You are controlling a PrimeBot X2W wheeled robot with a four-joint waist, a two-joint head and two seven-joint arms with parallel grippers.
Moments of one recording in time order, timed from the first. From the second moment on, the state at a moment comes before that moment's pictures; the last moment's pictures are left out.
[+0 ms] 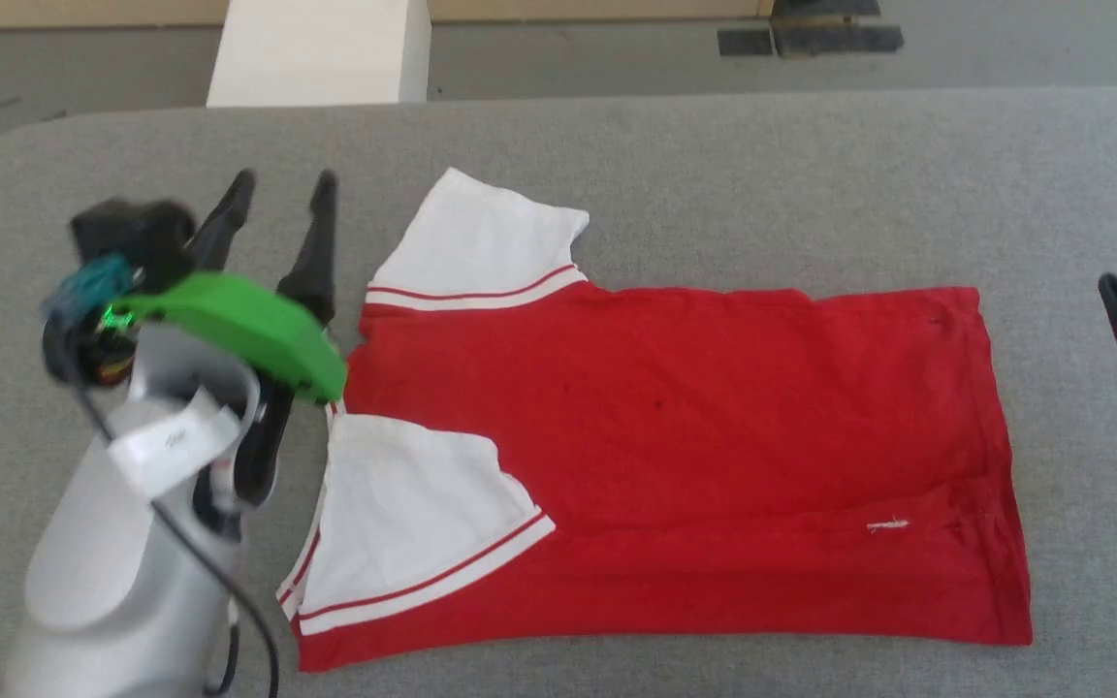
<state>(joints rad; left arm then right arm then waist) -0.48 0.35 -0.28 0.05 -0.55 0.10 0.10 -0.32 -0.23 -0.29 -0.13 0.23 0.13 0.80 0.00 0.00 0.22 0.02</state>
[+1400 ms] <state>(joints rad) -1.23 0.32 -0.39 0.68 -0.62 0.05 0.89 -0.44 -0.15 -0.17 -0.28 0.20 0.13 0.81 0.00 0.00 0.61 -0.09</state>
